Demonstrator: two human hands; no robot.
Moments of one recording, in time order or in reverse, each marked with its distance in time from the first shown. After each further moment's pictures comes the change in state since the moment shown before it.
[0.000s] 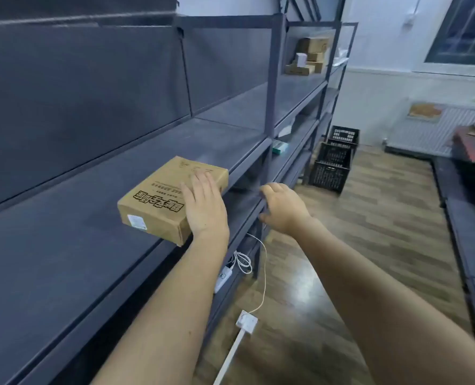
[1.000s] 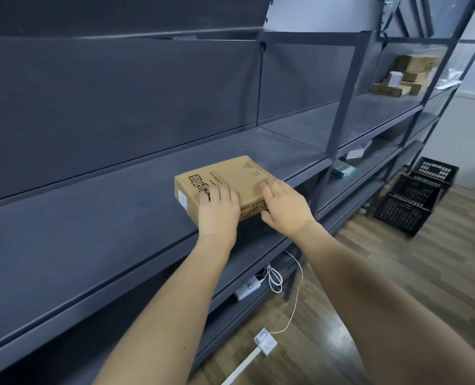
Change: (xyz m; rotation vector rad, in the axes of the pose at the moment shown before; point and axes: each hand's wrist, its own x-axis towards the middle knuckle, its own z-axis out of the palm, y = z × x) left_hand -0.009 -0.029 -0.016 -0.007 -0.044 -0.077; right_hand 0.059 -0.031 0.009 -0.077 0.293 -0.491
